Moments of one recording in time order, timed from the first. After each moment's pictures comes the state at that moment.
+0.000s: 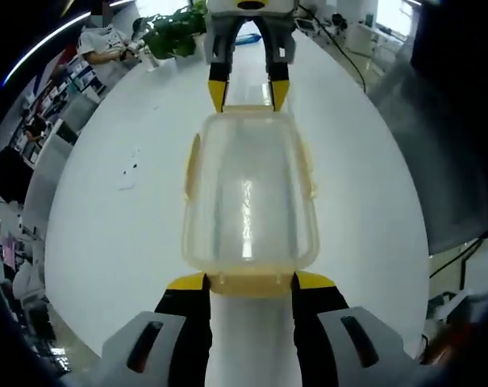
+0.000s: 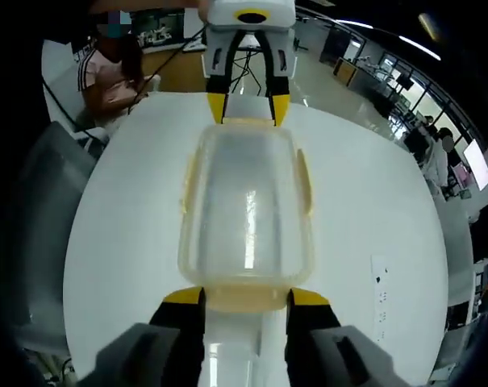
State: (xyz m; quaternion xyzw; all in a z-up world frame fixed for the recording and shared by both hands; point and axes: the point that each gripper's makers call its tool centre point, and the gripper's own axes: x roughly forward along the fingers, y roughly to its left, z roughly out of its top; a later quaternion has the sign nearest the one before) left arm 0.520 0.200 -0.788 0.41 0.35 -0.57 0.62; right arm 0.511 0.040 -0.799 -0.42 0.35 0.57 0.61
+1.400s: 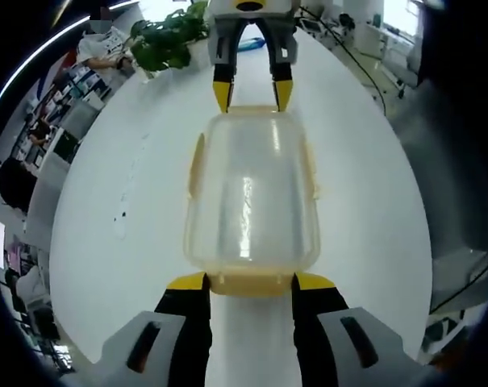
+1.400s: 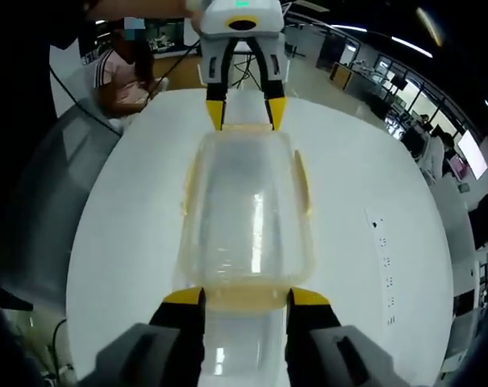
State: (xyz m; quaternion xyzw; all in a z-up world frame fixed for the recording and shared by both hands) left arm 0.505 0.077 -0.790 0.42 0.34 -0.56 0.63; right arm 0.495 -0.082 -0.800 -0.39 0.34 0.58 0.63
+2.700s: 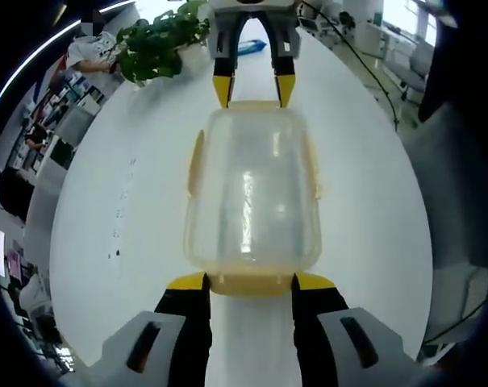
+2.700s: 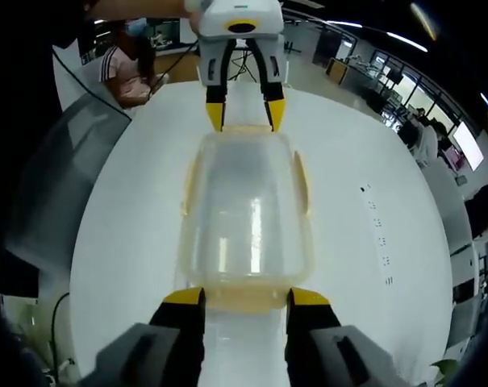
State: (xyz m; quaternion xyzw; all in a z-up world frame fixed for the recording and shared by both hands) left arm 0.504 0.005 -0.792 0.42 0.34 -0.56 0.63; right arm 0.490 -0.156 -0.796 -0.40 0.35 0.57 0.63
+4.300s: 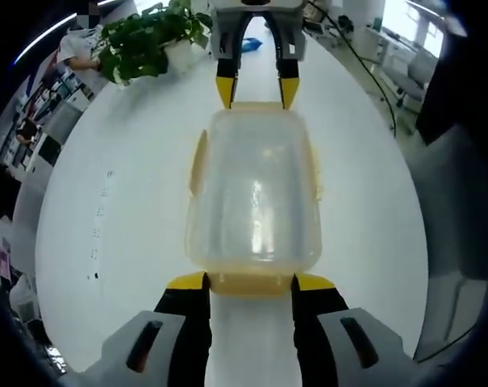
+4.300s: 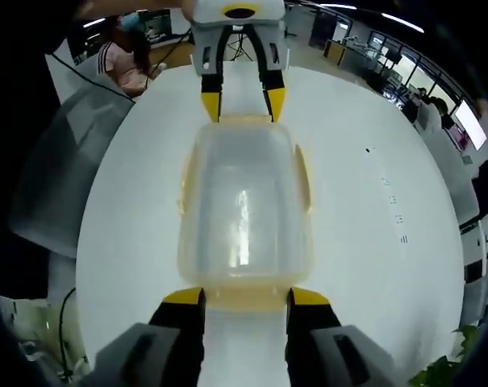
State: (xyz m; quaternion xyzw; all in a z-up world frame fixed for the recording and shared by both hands) left arm 0.493 -0.045 -0.817 0.40 0.36 -0.57 0.61; right arm 0.474 -0.205 -0.822 -0.39 0.40 0.56 0.61
